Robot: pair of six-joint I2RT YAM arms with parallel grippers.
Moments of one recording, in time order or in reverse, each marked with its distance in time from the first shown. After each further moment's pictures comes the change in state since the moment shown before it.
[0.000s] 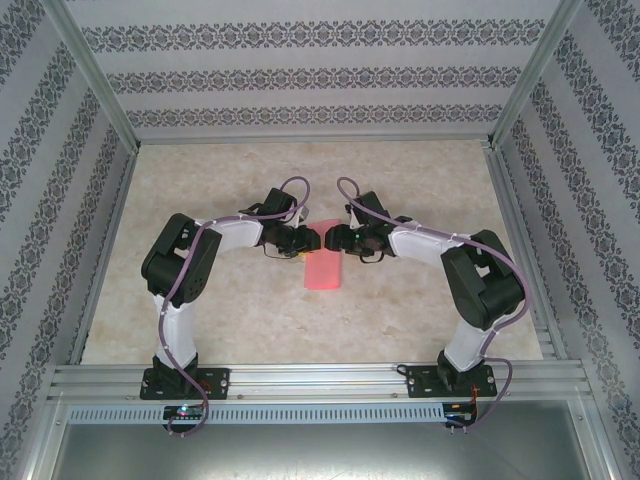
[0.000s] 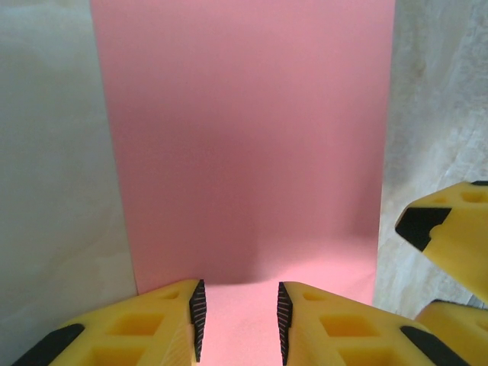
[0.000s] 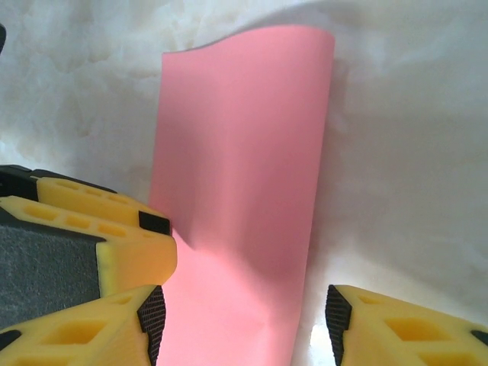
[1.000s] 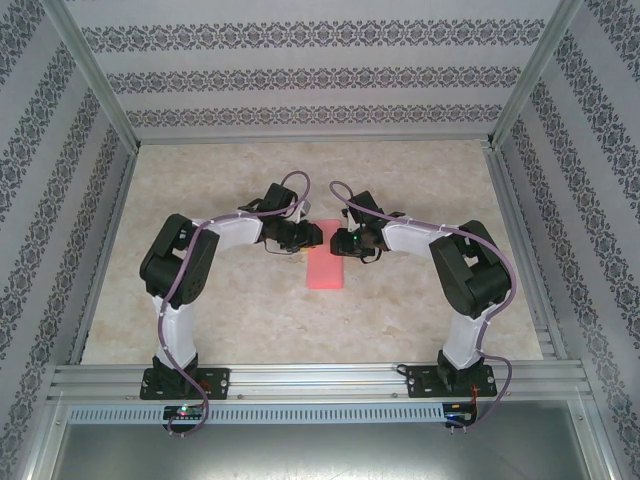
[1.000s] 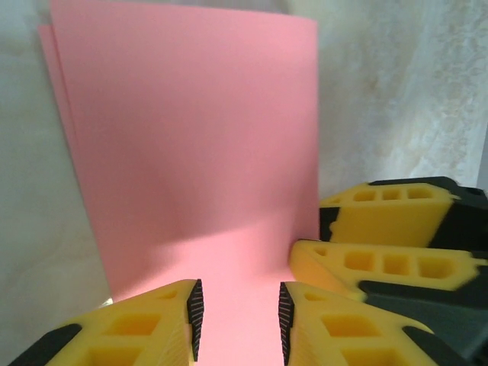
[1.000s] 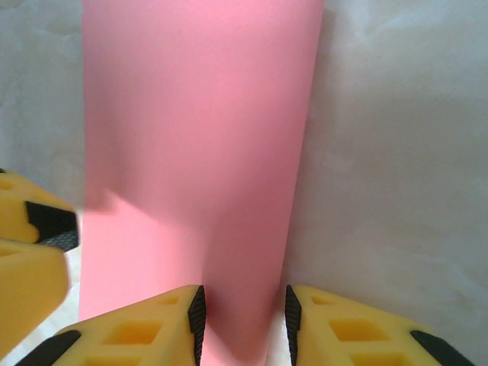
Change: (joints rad) left arm 0.000 -0.024 0.037 -0.026 0.018 -0.003; right arm -0.011 0.088 0.045 -0.065 0.003 -0.077
